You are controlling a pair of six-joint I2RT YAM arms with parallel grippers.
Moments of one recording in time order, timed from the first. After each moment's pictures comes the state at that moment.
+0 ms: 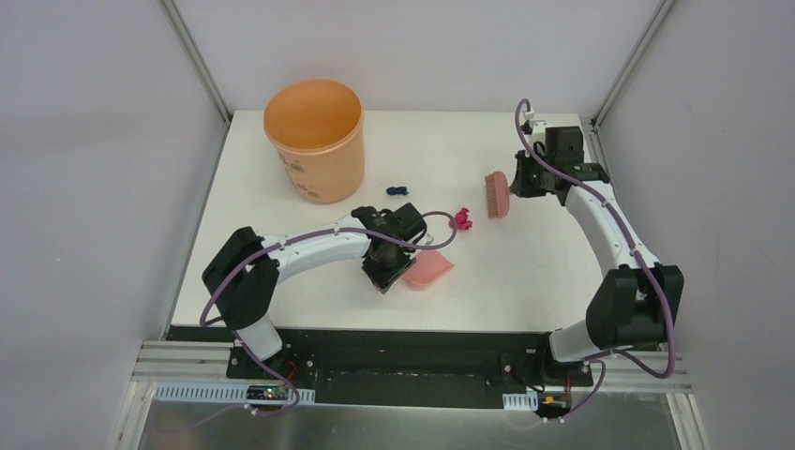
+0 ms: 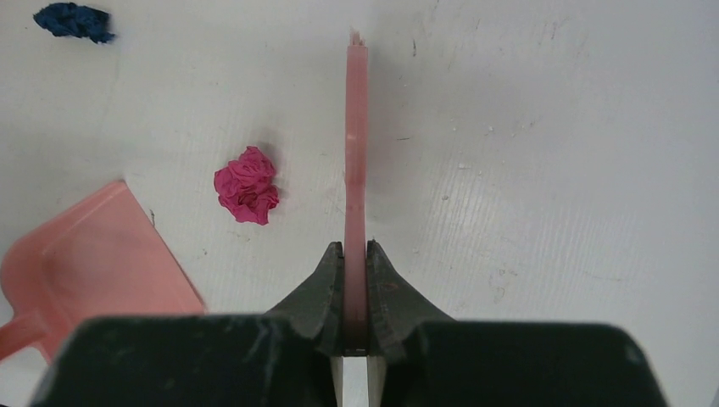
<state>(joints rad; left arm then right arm) -0.93 1.67 1.19 -0.91 0.07 -0.14 0.11 1.44 1.25 -0.62 -0.17 -0.03</state>
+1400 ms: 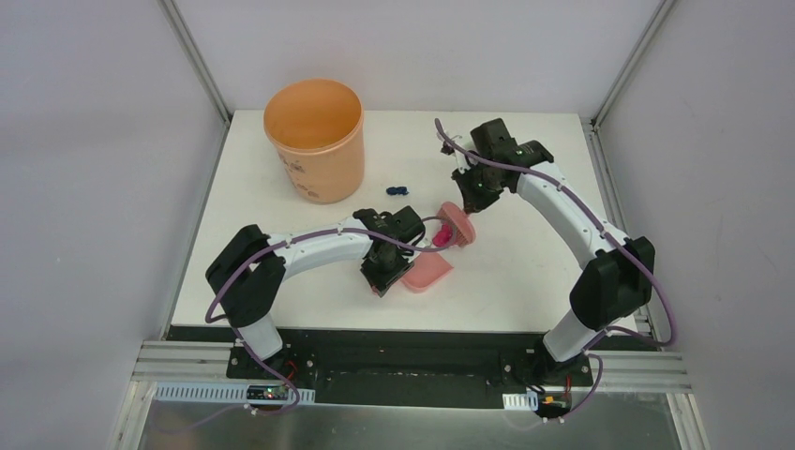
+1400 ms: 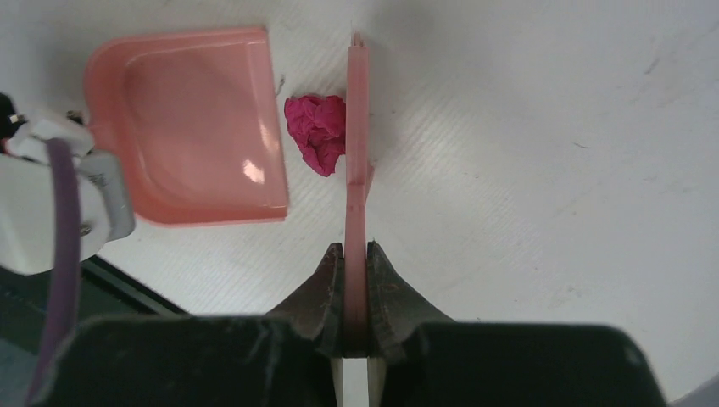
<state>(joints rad) -0.92 1.70 1.16 -0.89 0.07 -0.11 0.47 1.62 1.51 -0.97 -0.10 -0.23</state>
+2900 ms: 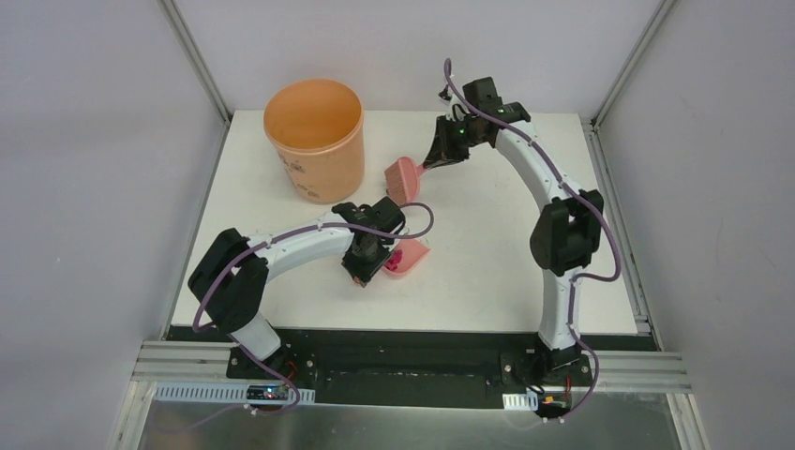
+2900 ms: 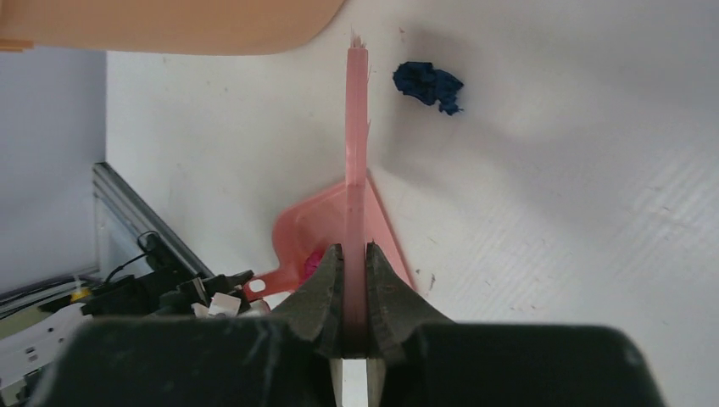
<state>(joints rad) -0.81 1.61 1.10 -0.91 -0.02 -0.14 0.38 2.04 2.01 -0.90 -0.49 0.24</state>
